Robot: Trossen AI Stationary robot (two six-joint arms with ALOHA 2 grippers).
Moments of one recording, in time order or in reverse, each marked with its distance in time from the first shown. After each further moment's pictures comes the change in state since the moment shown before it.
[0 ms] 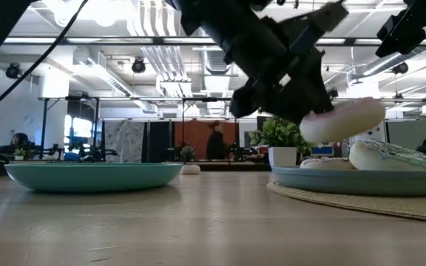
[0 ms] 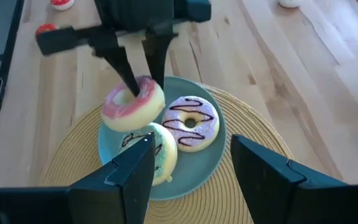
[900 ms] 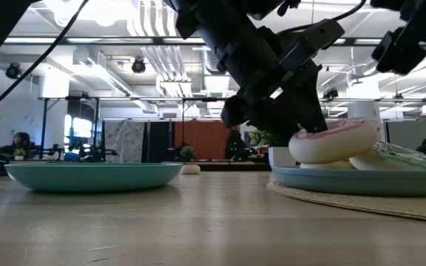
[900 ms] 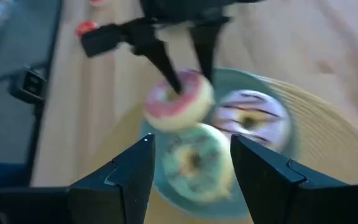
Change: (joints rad) left arm -0.014 0.018 0.001 -0.078 0.006 -0.011; right arm -0.002 0.087 -0.150 0.316 -0.137 0.055
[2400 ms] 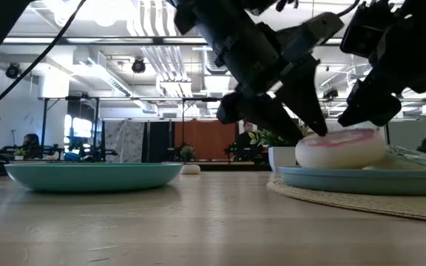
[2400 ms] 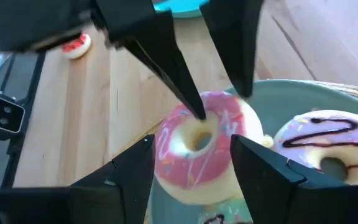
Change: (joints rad) left arm 0.000 -0.018 0.001 -0.023 0.001 -0.082; right arm -0.023 0.418 -0.166 0.671 0.008 0.047
